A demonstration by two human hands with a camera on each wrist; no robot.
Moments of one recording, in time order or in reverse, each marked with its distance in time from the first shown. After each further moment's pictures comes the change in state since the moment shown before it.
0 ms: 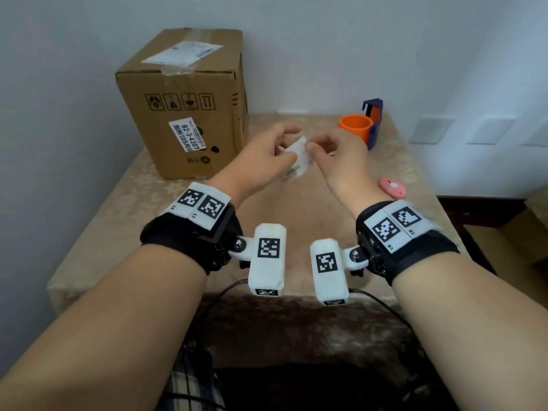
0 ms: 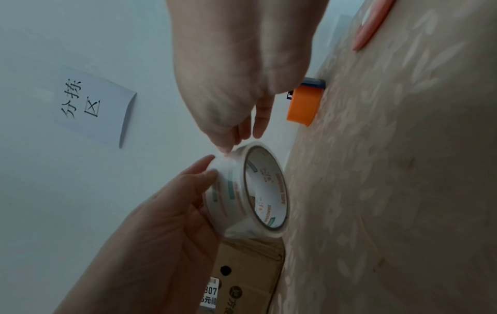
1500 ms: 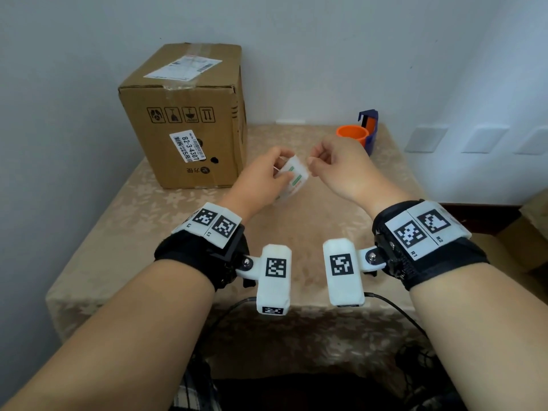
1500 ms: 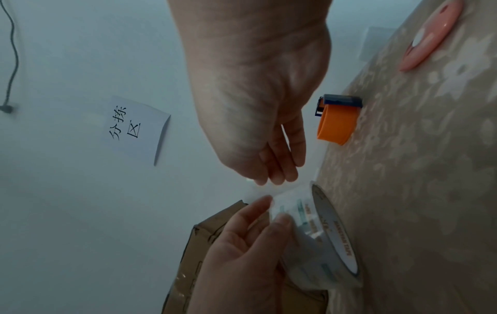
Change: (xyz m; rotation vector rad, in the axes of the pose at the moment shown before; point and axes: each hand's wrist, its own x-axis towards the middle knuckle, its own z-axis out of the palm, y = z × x) left_hand -0.004 -0.011 0.010 0.153 0.075 -0.015; right_hand 0.003 -0.022 -0.026 -0.228 -0.299 -0.011
